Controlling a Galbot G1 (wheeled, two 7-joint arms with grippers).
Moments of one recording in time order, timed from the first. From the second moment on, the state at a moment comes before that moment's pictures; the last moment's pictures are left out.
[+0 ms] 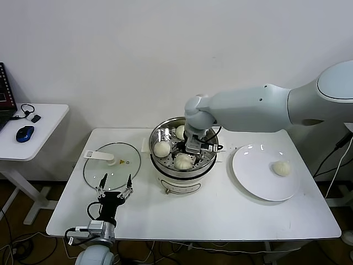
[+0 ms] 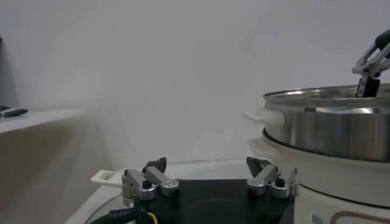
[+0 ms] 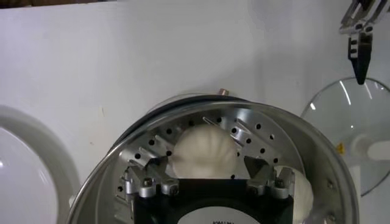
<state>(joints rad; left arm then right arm) 1.49 -1.46 -0.51 -1.84 -0.02 -0.09 -0.05 0.84 1.29 -1.82 1.37 0.13 0.41 -0.76</state>
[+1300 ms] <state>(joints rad) 1.50 -1.46 -0.50 -1.84 -0.02 -0.09 -0.05 1.00 0.90 -2.06 1.27 0.61 0.01 -0.98</state>
